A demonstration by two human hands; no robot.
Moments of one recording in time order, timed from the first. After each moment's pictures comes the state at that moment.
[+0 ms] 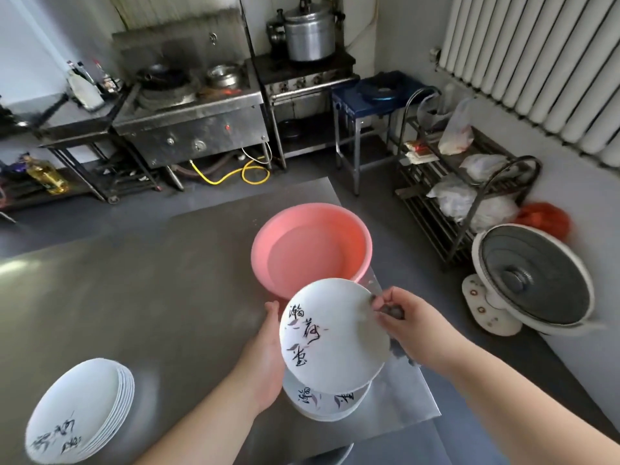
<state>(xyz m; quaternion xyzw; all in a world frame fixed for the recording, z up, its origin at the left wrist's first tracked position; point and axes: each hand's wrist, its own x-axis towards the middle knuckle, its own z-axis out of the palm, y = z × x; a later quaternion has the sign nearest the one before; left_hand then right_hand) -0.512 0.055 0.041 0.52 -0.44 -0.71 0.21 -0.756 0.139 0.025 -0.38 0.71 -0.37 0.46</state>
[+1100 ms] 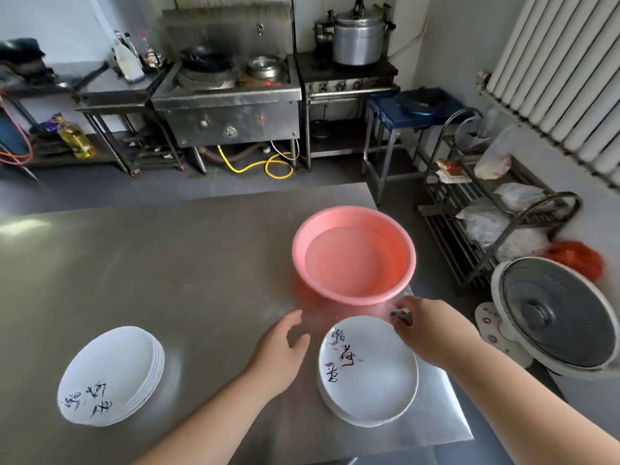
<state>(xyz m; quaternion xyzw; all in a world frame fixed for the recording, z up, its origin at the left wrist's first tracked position) -0.422 0.008 -0.064 0.57 -0.66 -0.48 0.15 -0.707 0.084 0.023 -0.55 0.82 -0.03 0.16</state>
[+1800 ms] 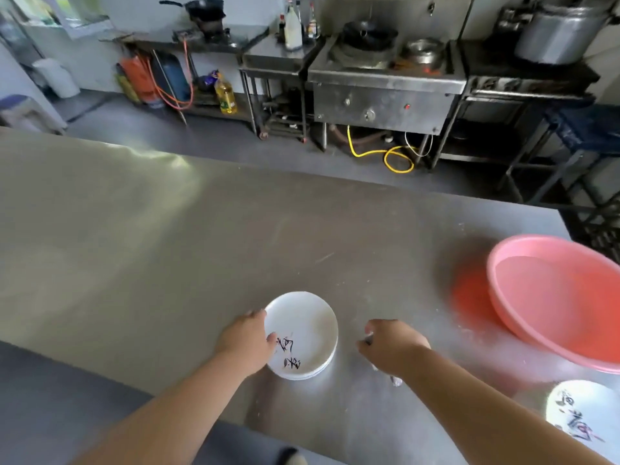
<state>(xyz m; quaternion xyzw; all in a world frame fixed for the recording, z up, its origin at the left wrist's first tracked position) -0.023 -0.060 -0.062 0.74 -0.64 -0.20 -0.07 -0.322 -0.069 -0.042 -0.67 0.67 0.11 0.29</state>
